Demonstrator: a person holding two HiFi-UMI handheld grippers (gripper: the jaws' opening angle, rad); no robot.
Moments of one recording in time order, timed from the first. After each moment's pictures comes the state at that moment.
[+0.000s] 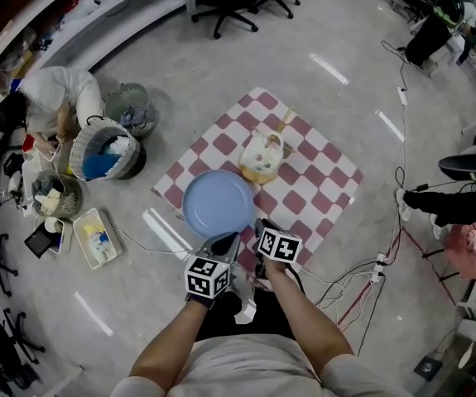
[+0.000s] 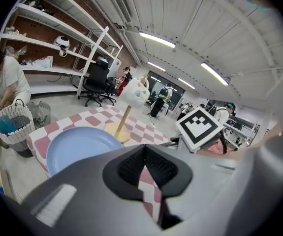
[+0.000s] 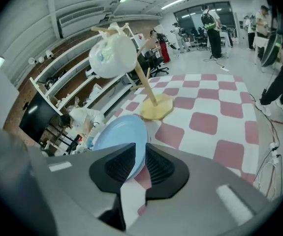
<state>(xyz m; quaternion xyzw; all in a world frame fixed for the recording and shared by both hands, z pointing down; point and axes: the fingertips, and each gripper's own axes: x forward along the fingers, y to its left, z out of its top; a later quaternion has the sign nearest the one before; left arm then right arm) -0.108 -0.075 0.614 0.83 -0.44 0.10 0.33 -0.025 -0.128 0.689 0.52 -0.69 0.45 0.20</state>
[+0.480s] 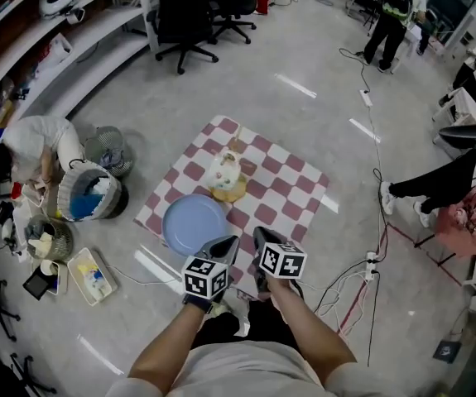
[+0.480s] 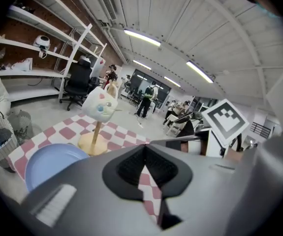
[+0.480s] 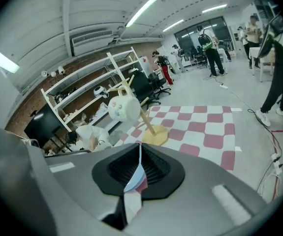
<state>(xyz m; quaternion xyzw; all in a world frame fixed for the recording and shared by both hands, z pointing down) -0.034 -0.094 0.549 0.87 -0.37 0.11 0.31 0.040 -0.123 0.567 0.55 -0.73 0.39 0.11</state>
